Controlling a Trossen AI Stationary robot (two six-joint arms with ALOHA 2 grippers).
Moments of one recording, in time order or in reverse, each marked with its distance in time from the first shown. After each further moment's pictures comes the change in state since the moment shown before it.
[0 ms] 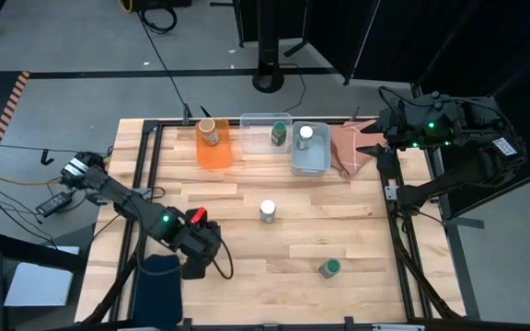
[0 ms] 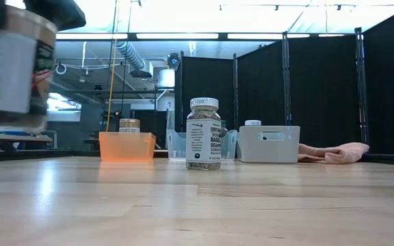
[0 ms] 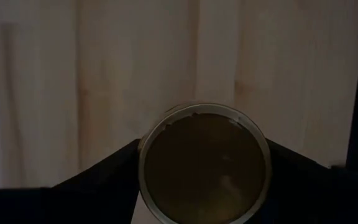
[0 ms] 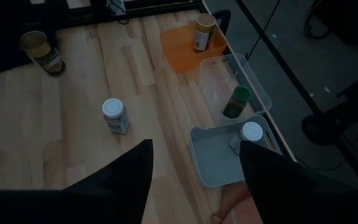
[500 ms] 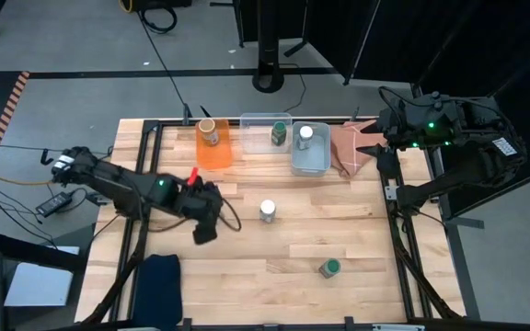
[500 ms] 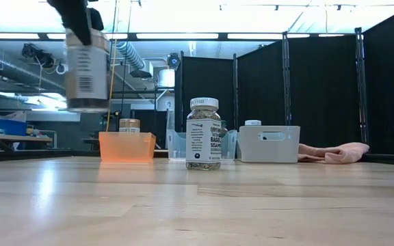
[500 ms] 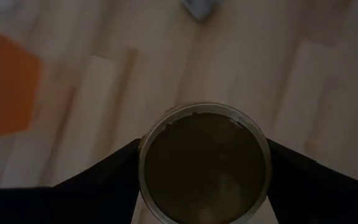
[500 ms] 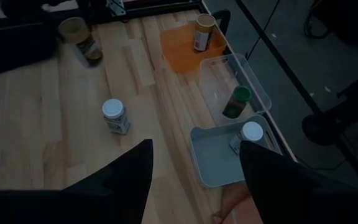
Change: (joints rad) left arm 0.236 -0.124 0.000 -0.060 -0.126 0.002; right arm 0.000 0.000 0.000 0.001 0.001 0.005
